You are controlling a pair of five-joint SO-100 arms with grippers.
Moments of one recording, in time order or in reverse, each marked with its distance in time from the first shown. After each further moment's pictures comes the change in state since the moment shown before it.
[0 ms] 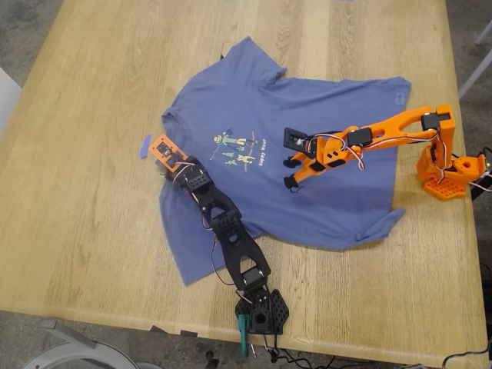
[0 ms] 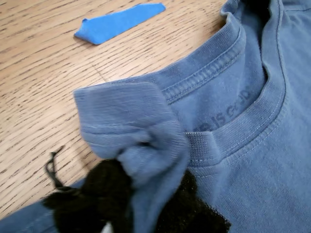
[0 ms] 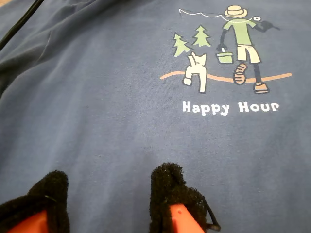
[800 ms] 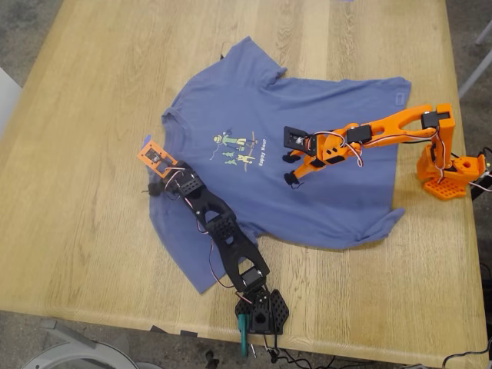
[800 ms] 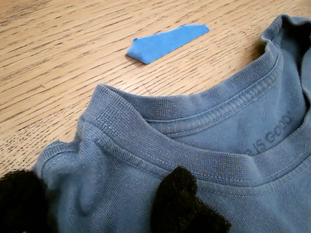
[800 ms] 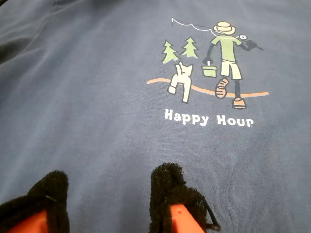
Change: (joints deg) arm 0 -4.5 -0.1 -1.5 -2.2 0.4; arm 1 2.4 0.0 0.0 -0.9 -8.9
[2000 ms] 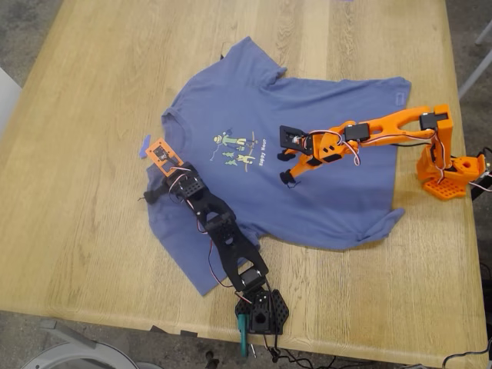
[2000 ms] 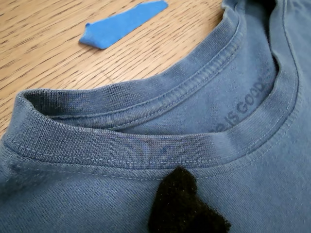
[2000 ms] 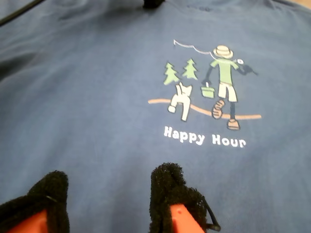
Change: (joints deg) arm 0 -2.6 5.4 4.8 -13.1 11.1; arm 1 -0.4 -1.5 -7.1 5.5 -3.3
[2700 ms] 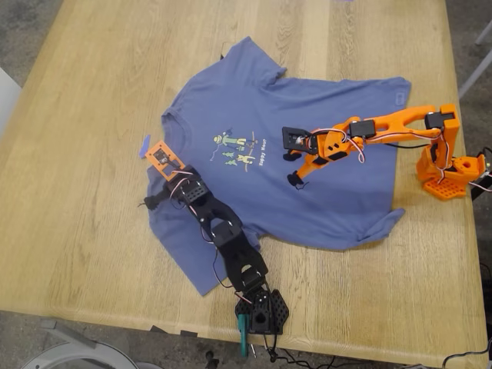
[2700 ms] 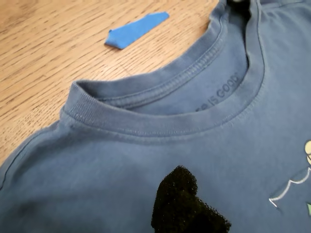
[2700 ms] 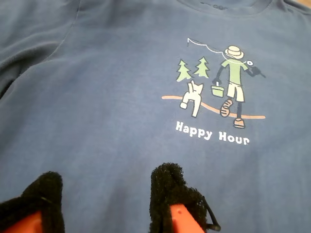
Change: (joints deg) arm 0 -1.0 21.7 21.5 0.4 0.0; arm 1 -2.1 3.5 -3.2 8.9 -2.0
